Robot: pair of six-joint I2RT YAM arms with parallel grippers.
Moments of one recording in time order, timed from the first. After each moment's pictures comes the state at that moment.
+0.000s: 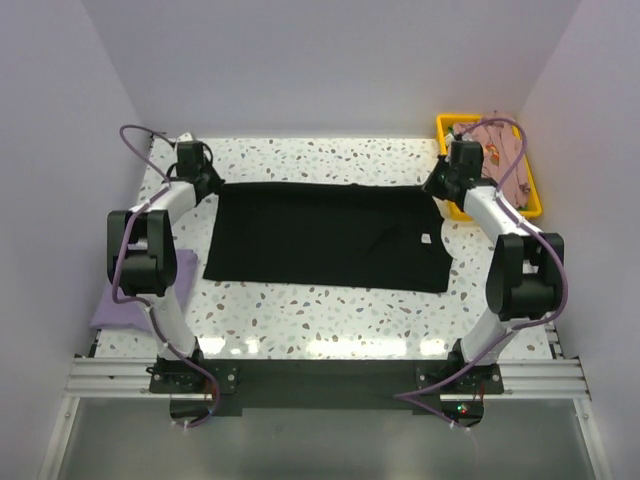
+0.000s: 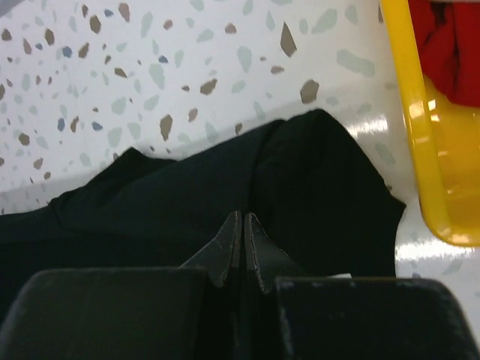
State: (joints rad) left arm 0.02 1.92 1.31 -0.07 -0.09 -0.51; right arm 0.02 1.73 1.27 -0.24 -0.04 0.47
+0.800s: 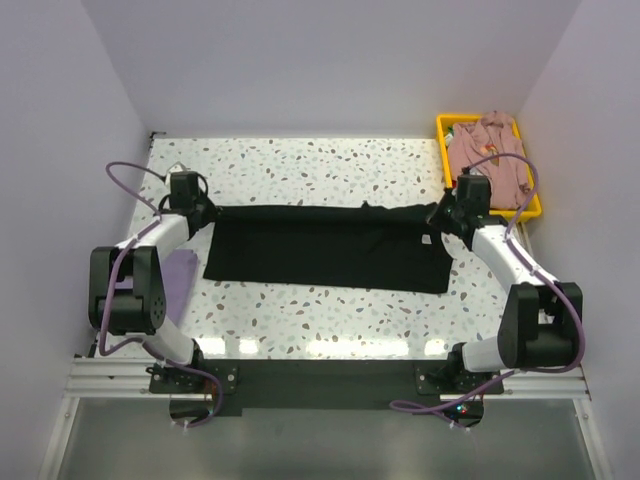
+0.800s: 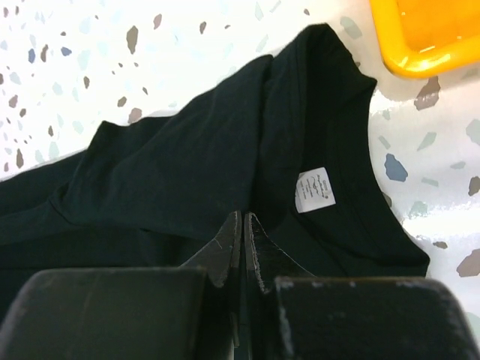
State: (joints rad) left arm 0.03 1.62 0.95 -0.06 -0.09 -0.63; right arm 0.02 1.41 0.92 -0.25 -0.04 0.52
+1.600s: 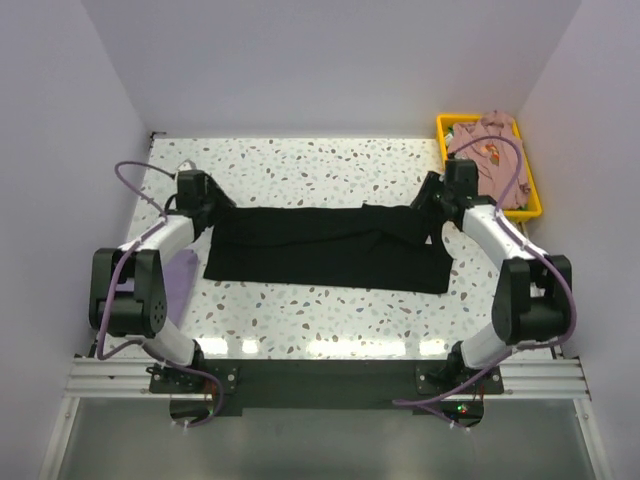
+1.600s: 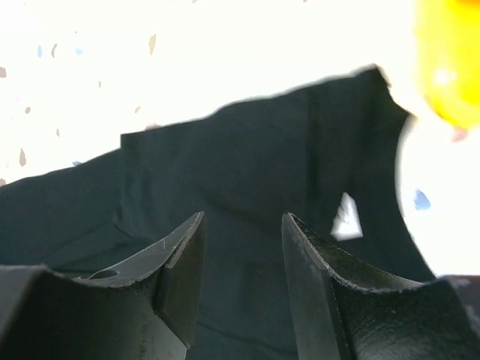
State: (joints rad) left arm 0.00 1.57 0.91 -0.04 -0.04 -0.70; right arm 0.06 1.52 1.03 -0.29 -0.05 0.49
